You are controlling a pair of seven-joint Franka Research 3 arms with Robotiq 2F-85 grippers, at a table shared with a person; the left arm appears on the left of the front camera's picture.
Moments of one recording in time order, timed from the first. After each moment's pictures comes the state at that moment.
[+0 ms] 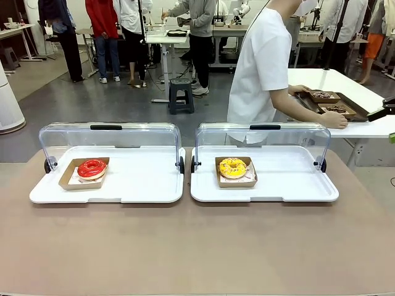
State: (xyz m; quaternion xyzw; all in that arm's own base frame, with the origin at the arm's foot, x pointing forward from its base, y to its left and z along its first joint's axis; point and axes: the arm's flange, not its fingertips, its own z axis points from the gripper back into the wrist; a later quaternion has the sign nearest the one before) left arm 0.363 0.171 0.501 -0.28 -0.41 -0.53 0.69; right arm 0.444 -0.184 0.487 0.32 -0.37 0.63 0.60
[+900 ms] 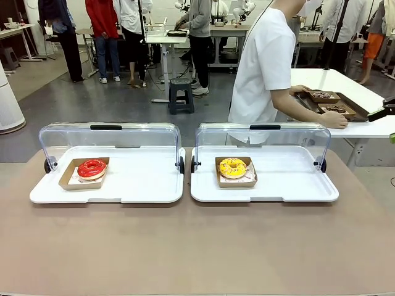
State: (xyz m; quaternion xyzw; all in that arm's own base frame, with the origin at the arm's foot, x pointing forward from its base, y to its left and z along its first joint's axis) left arm 0.363 0.171 0.501 -0.28 -0.41 -0.53 0.69; right arm 0.443 -0.184 0.487 0.32 -0.37 0.63 0.60
